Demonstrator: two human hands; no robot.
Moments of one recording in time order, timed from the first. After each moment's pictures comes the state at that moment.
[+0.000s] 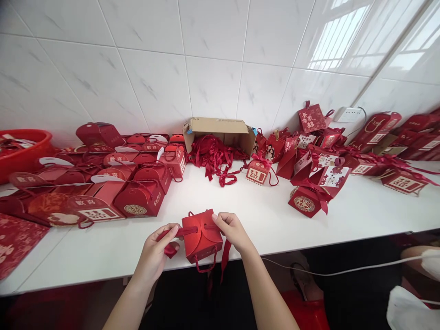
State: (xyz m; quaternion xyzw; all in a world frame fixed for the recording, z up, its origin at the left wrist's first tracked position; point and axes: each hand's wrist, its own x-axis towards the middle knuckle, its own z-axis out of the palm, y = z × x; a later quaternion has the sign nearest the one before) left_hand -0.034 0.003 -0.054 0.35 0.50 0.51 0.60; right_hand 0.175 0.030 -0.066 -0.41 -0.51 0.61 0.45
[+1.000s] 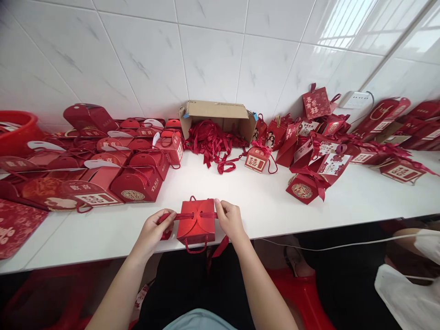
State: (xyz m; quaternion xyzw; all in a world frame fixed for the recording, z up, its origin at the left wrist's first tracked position) left_hand -0.050 0.013 -0.063 0.48 0.55 0.44 0.52; right_hand 0.169 0.023 -0.081 -0.58 -0.57 0.34 0.47
